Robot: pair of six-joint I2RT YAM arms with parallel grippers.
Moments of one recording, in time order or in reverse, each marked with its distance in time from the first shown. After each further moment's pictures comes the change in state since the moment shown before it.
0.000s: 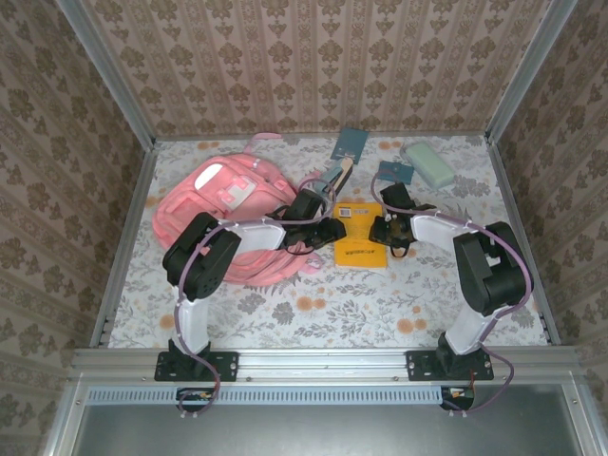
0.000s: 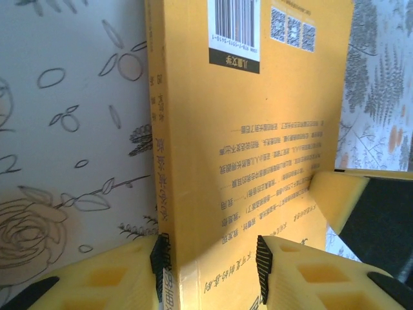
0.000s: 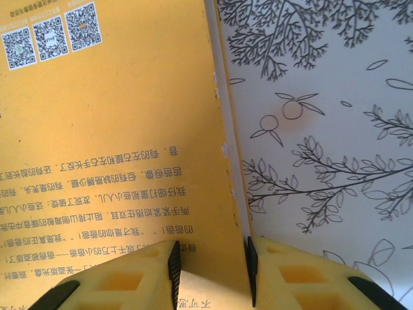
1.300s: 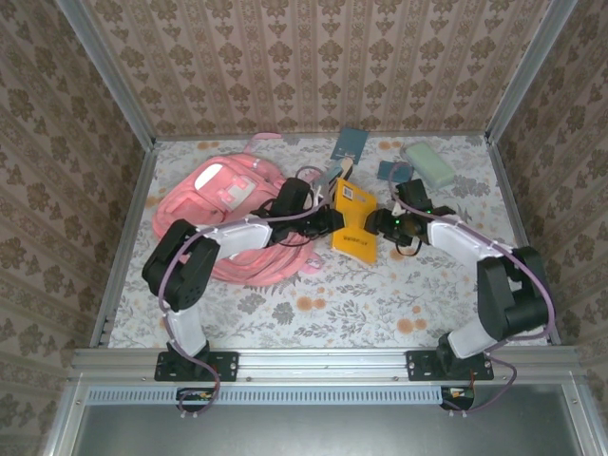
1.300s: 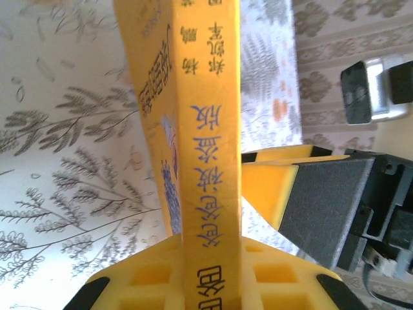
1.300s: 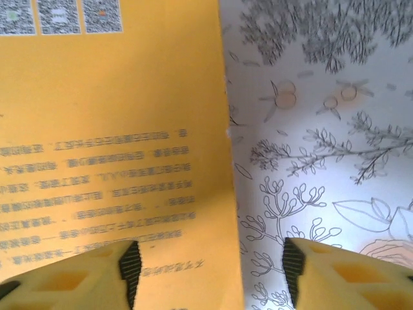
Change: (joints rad) left arm 0.054 -0.158 -0.042 0.085 0.211 0.024; right arm -0.077 -0.211 -0.056 0.019 -0.224 0.048
